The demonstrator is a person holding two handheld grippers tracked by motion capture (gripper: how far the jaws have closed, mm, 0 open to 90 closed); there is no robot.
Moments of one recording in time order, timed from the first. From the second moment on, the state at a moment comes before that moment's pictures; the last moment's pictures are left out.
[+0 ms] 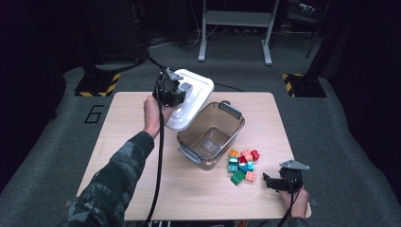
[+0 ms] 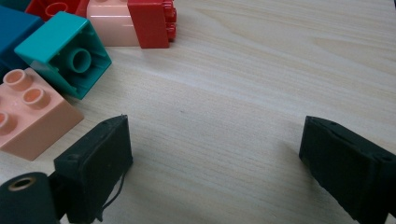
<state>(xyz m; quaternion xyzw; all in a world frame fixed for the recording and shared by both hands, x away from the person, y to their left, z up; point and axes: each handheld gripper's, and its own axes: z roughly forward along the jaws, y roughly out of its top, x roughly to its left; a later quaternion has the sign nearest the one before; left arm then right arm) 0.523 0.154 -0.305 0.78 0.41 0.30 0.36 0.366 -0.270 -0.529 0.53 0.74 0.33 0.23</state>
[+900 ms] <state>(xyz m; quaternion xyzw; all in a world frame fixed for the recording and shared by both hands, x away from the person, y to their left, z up) 0.561 0.210 -0.374 0.76 0.49 0.30 0.32 0.366 -0.271 -0.529 0.53 0.75 0.33 0.23</state>
